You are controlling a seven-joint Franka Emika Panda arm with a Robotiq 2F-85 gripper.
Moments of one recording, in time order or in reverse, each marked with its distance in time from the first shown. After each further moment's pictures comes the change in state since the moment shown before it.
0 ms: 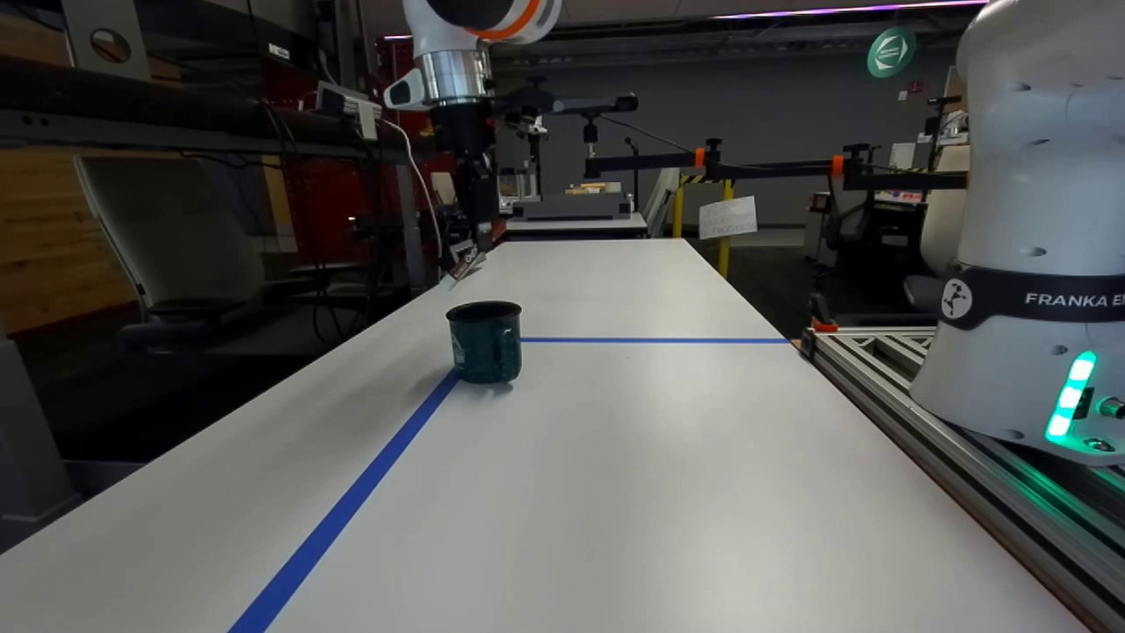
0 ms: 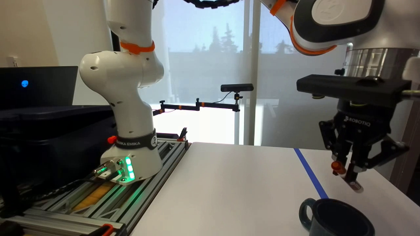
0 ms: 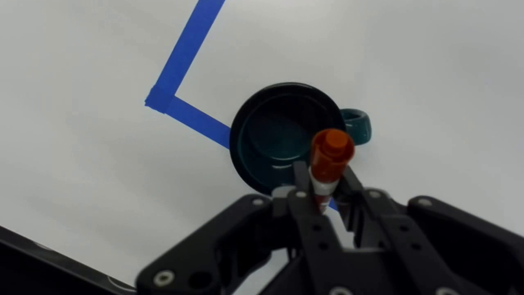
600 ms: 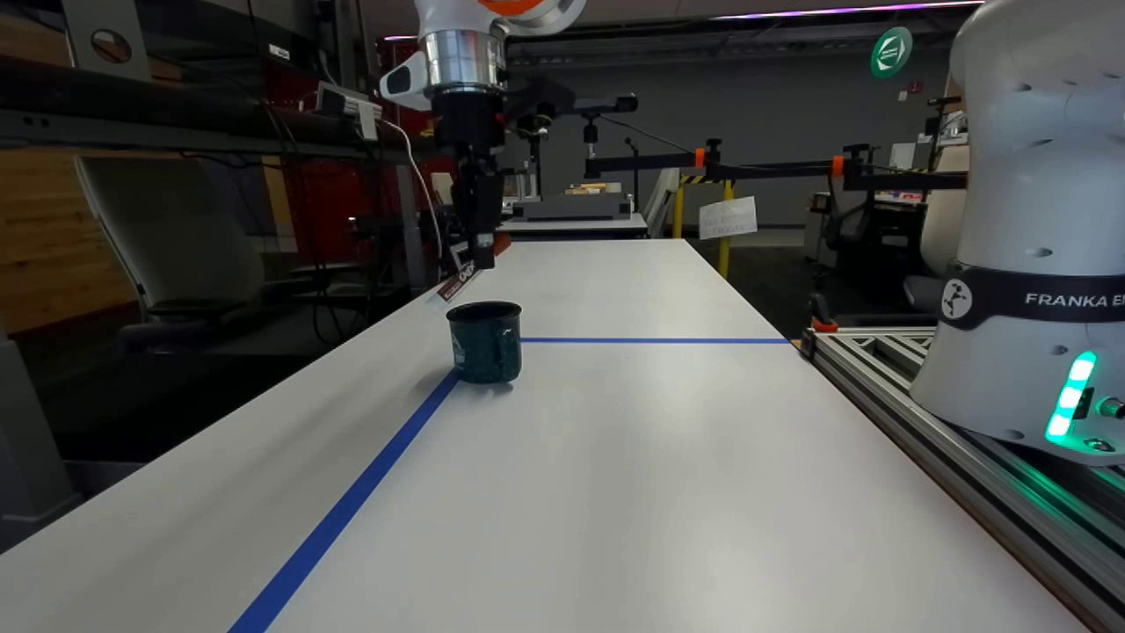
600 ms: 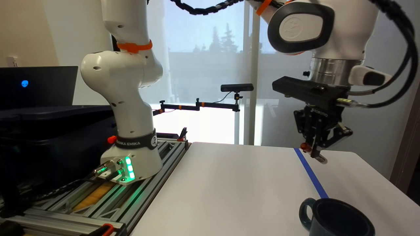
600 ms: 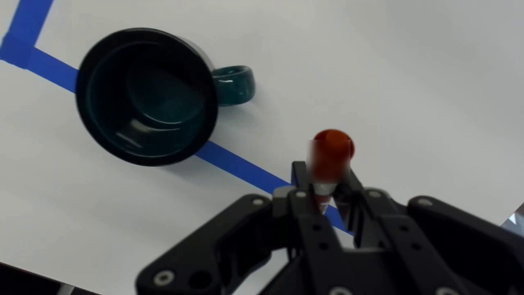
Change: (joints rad) arm 0.063 -0.107 0.052 -0.179 0.194 0.068 -0.043
